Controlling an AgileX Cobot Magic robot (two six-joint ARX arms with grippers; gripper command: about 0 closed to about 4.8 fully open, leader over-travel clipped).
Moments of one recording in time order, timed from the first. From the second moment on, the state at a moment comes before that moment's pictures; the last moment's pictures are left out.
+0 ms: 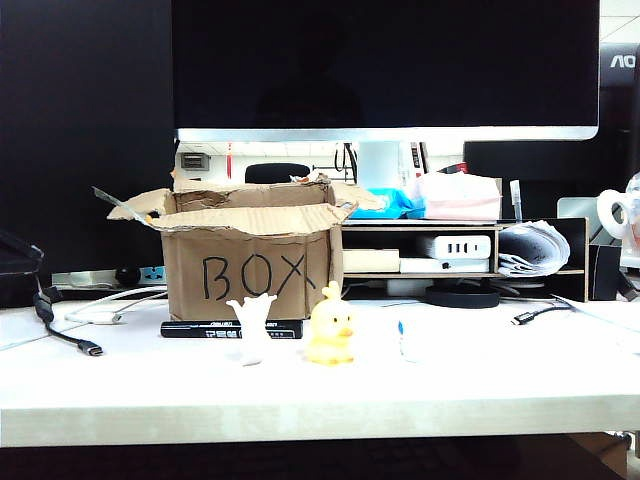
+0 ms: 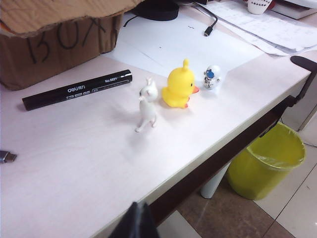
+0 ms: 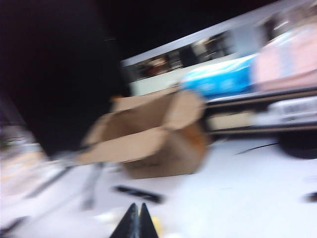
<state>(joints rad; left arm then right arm) -0.62 0.23 0.01 -0.06 0.09 -0.07 0.05 0.00 0.02 0.17 -0.57 0.45</state>
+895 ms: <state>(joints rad) -0.62 0.22 0.01 -0.06 0.09 -0.07 0.54 1.18 0.84 -0.44 -0.44 0.01</state>
